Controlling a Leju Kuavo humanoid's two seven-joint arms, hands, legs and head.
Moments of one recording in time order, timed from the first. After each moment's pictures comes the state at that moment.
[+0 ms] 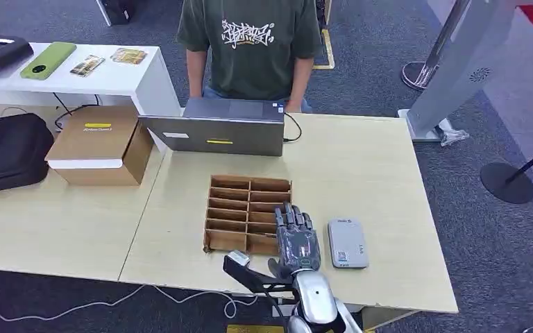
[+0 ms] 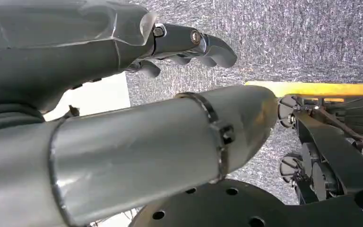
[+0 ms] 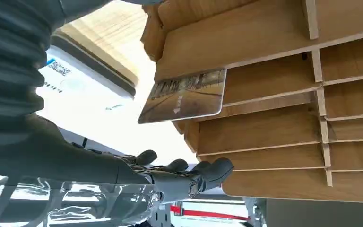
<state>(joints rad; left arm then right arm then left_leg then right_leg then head) -0.09 0.04 -1.52 -0.04 1.57 -0.17 -0.04 -0.06 0.18 0.46 -1.29 1.54 -0.03 0.31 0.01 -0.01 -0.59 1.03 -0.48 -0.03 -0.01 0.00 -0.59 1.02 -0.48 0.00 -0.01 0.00</state>
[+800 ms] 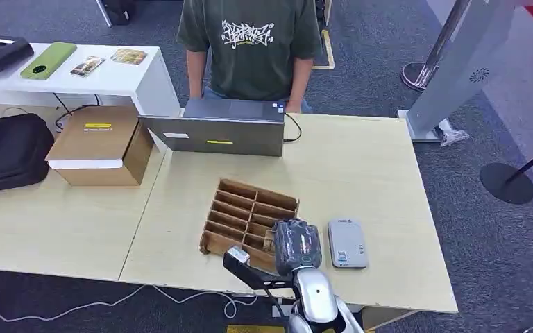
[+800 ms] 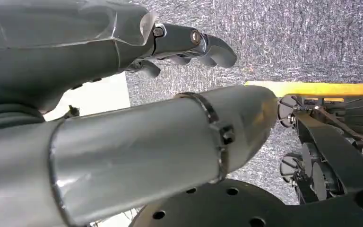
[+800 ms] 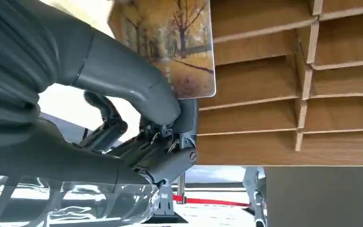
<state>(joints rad) -0.09 0.04 -1.52 -0.04 1.57 -0.17 -0.04 -0.06 0.18 0.46 -1.30 1.54 -0.04 0.31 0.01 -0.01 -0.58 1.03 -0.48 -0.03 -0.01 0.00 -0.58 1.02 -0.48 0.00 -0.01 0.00</state>
